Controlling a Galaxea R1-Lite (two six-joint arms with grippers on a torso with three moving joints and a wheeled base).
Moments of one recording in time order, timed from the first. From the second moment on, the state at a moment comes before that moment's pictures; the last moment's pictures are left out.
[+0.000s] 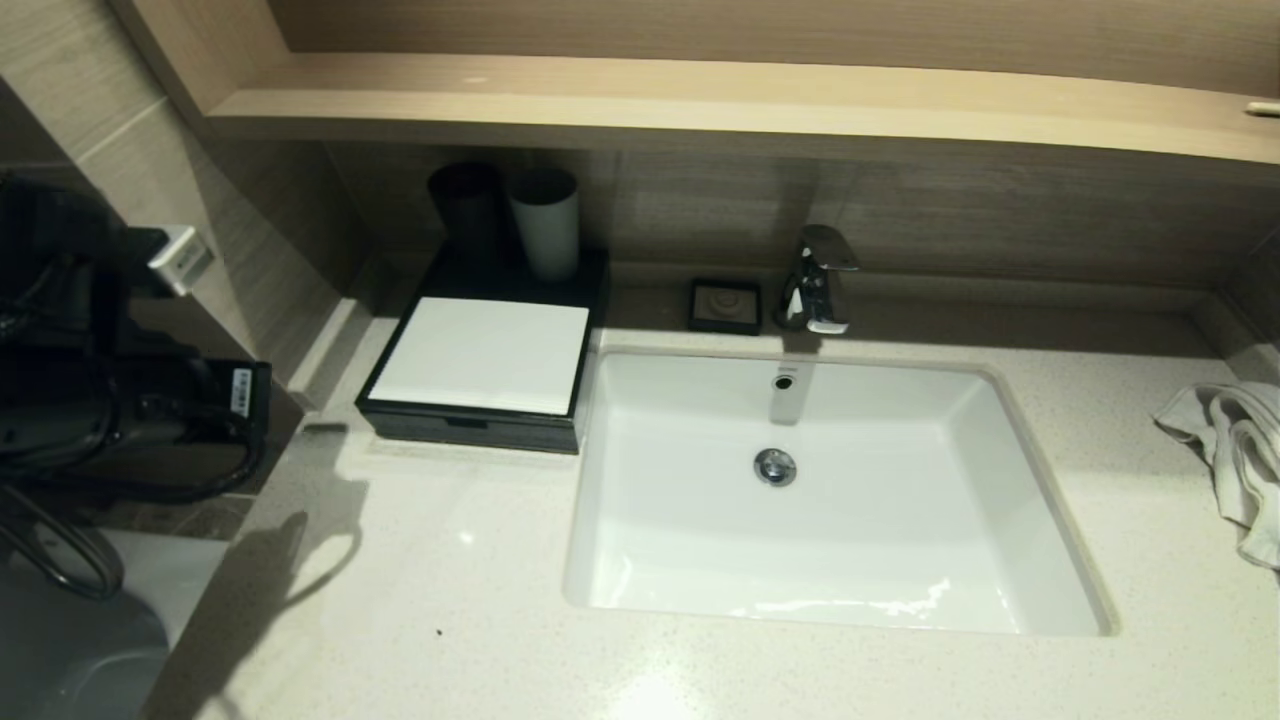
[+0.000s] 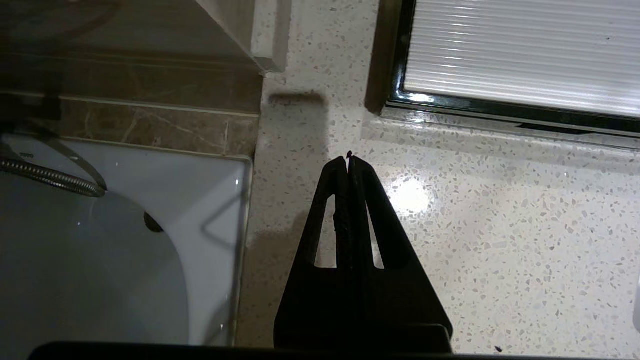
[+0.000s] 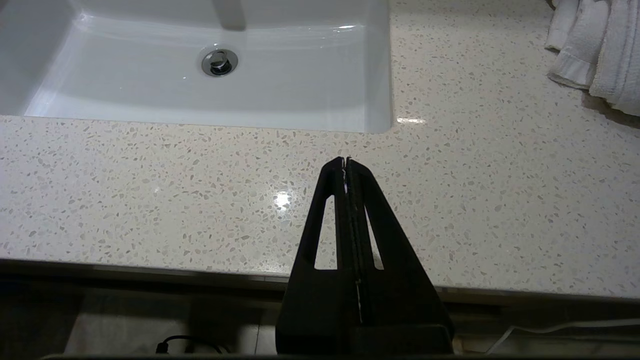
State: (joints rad) left arm -0.10 1.38 -1.01 0.11 0.14 0.00; right arm 0.00 0.00 -0.01 0.03 0.00 0.00
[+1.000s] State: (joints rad) left arm 0.00 1.04 -0.71 -0.03 0.14 0.13; right arm 0.00 0.00 -0.01 0.03 0.00 0.00
